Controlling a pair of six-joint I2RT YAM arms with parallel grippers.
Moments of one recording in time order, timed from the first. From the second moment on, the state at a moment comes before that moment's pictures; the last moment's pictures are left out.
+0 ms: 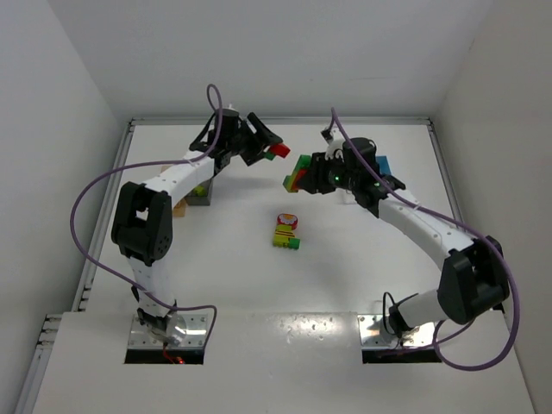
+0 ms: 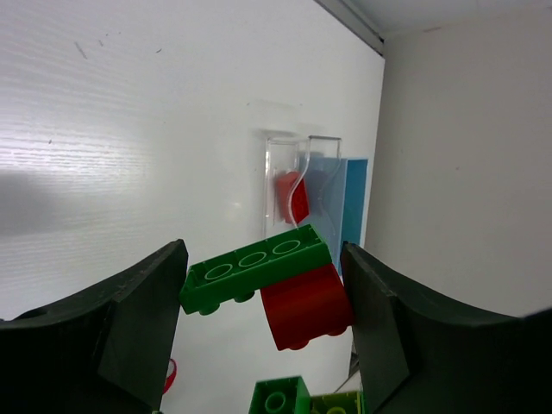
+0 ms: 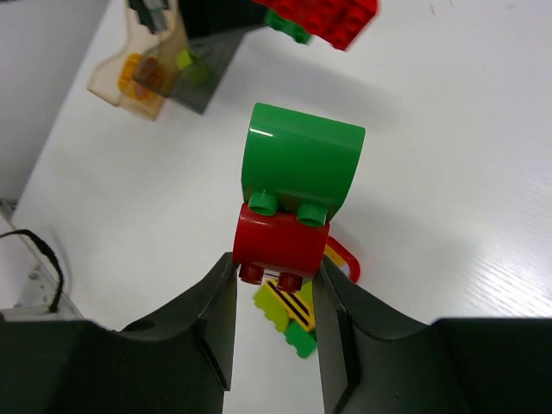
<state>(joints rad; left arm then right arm) -0.35 1.88 1.49 -0.06 0.26 -1.01 0.43 1.43 1.03 -0.07 -0.35 0.33</state>
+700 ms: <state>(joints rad) -0.53 1.80 1.22 -0.21 -0.13 -0.57 0.35 1.48 0.96 -0.17 -0.34 0.26</state>
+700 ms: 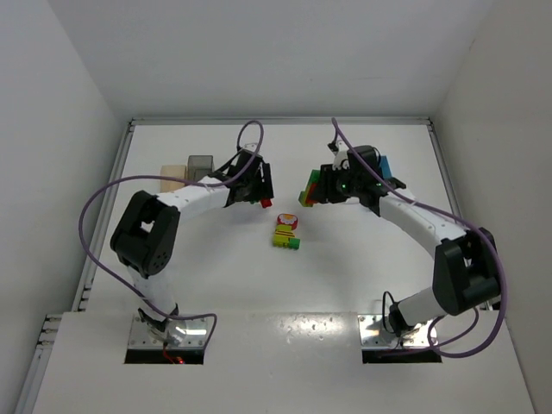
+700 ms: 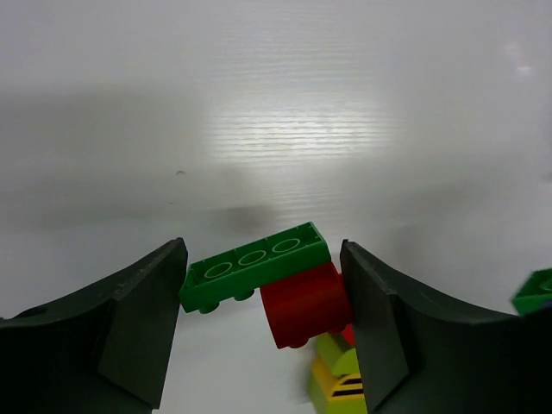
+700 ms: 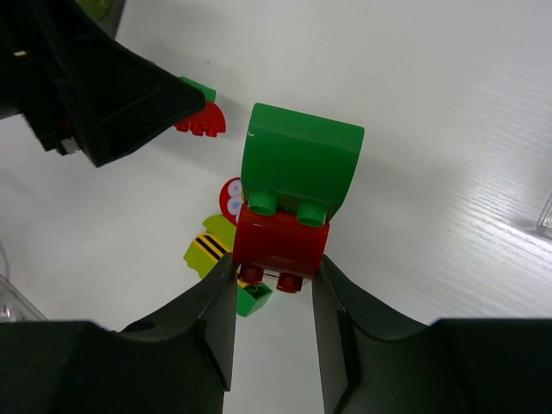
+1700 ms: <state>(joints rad) -0.35 1.84 1.18 0.55 1.07 -0.70 0.14 1.54 0.96 -0.14 -1.12 0.16</state>
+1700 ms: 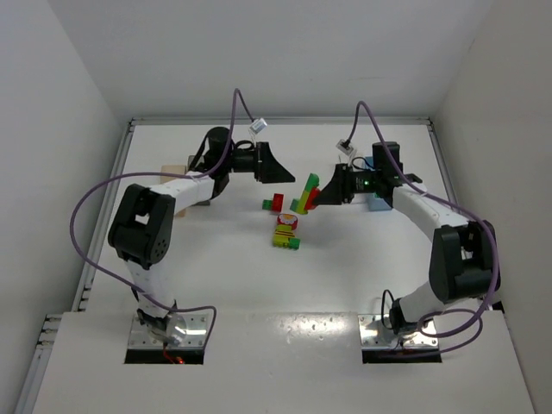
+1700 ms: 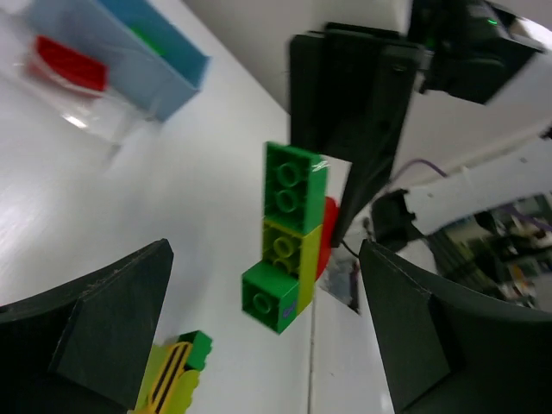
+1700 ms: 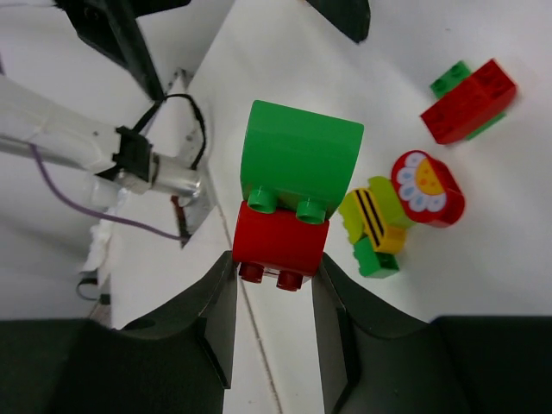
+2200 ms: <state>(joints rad) -0.42 1.90 1.21 0.69 1.25 -0.82 0.14 1.57 0.96 -0.01 -1.24 0.29</state>
